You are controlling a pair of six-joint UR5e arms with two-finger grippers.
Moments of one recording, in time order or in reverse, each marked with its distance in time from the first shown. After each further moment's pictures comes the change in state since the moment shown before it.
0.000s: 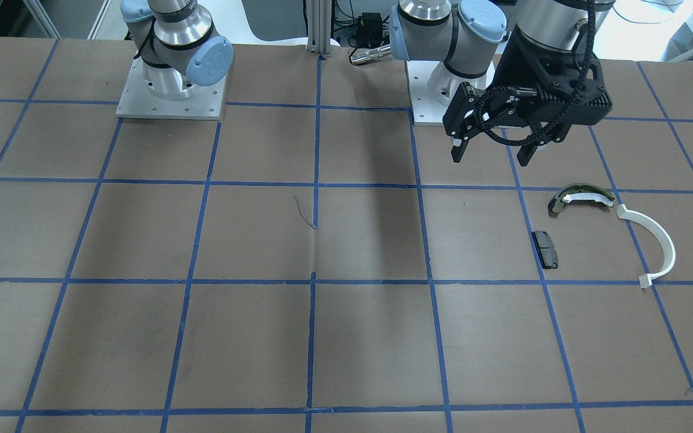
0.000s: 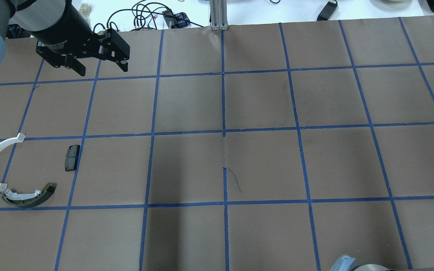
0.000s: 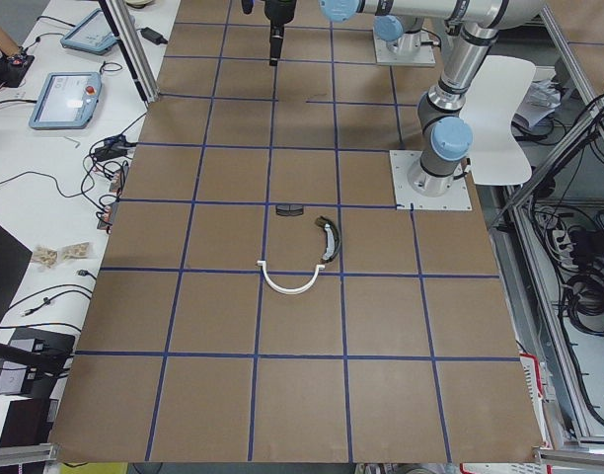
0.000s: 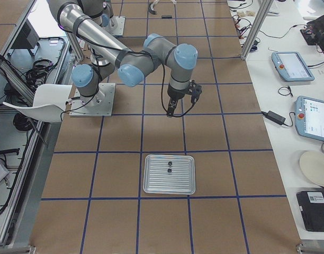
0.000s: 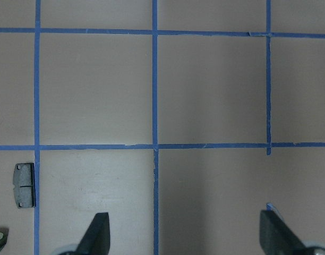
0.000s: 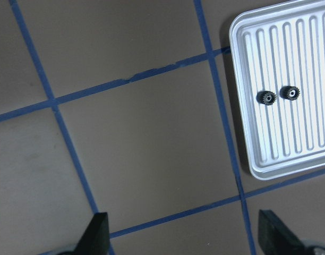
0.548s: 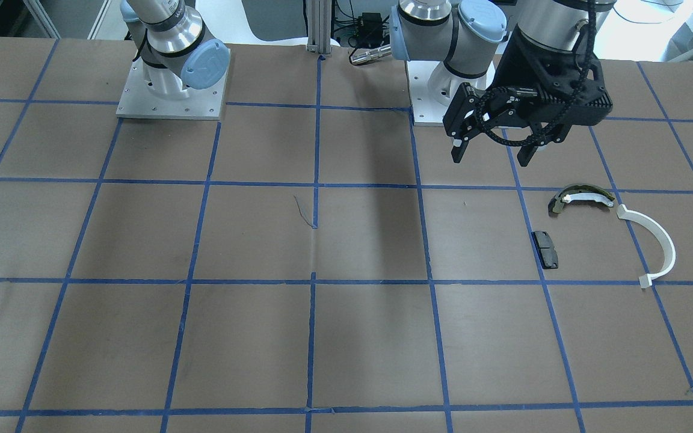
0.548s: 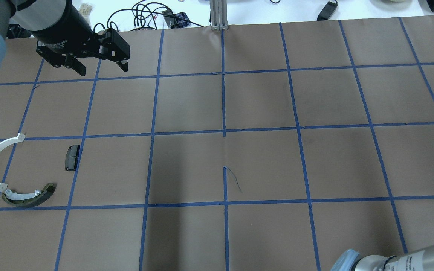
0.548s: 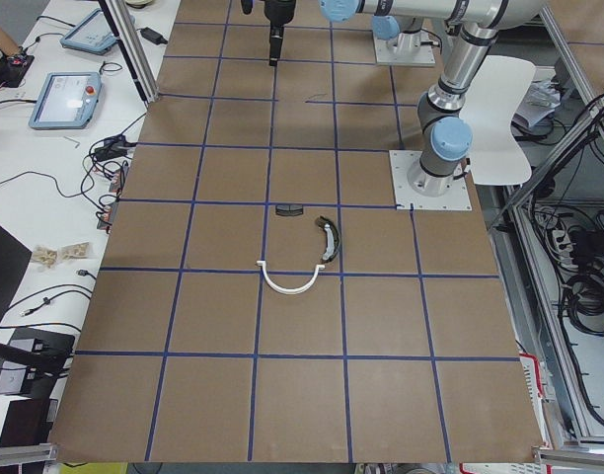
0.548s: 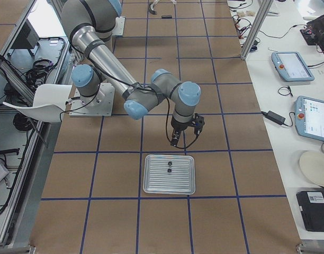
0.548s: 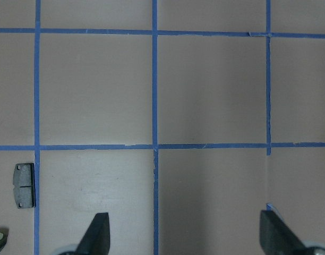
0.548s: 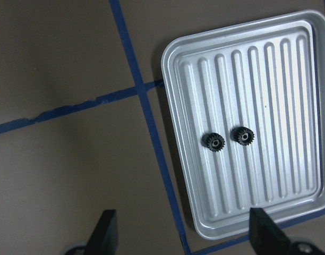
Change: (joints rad) left arm 0.000 0.000 0.000 0.000 0.000 0.000; right arm -0.081 0.177 -0.003 -0.201 -0.039 -0.102
